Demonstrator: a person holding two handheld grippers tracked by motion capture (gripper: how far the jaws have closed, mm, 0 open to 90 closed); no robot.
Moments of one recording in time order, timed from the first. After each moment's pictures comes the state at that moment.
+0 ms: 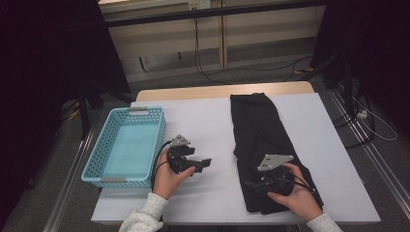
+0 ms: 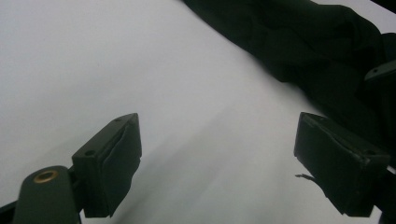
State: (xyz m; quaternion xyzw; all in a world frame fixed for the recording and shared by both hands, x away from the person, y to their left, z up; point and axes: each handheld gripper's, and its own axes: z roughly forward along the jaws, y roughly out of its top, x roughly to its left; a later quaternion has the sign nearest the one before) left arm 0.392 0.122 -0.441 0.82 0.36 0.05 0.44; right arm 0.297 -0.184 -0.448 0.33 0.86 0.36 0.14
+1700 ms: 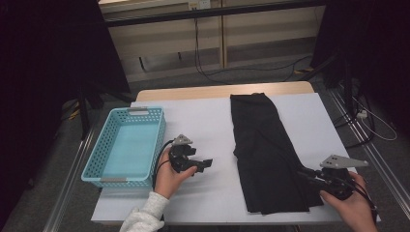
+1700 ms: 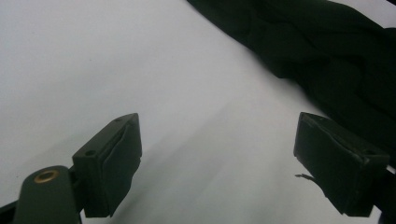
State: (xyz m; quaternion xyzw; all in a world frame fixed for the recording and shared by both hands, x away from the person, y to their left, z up) left arm 0.393 0.116 -0.440 0.83 0.36 0.04 0.43; right arm 0.258 -0.307 -0.433 0.49 0.77 0.38 0.18
